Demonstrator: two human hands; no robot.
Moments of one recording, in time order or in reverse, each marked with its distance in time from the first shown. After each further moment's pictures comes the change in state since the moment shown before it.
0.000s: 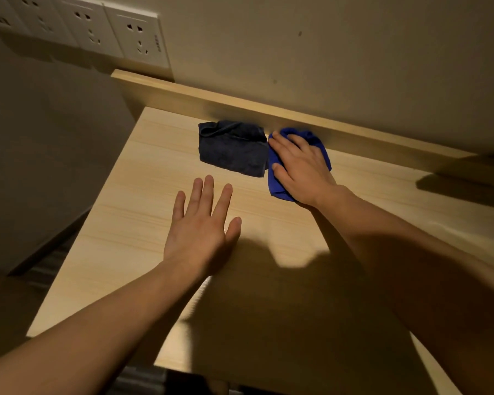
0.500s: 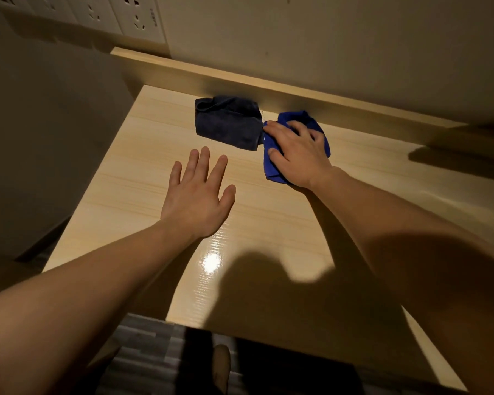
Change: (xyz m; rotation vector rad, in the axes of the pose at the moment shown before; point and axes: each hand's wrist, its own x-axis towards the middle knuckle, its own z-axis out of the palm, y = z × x) left_hand -0.007 0.001 -0.002 -0.051 0.057 -0.003; right_hand -0.030 -0.007 0.008 0.011 0.019 0.069
